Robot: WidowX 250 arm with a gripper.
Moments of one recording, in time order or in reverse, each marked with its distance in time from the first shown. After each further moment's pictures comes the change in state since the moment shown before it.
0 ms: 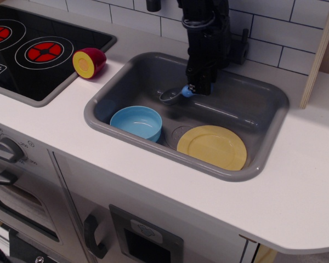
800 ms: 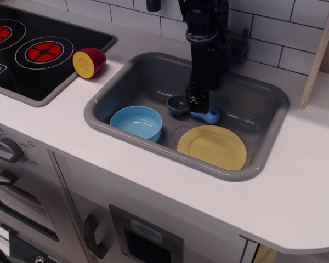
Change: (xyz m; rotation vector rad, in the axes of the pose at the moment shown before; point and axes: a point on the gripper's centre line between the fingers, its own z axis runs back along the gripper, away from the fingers) arm 0.001 -0.007 -0.016 -0.049 0.015 0.039
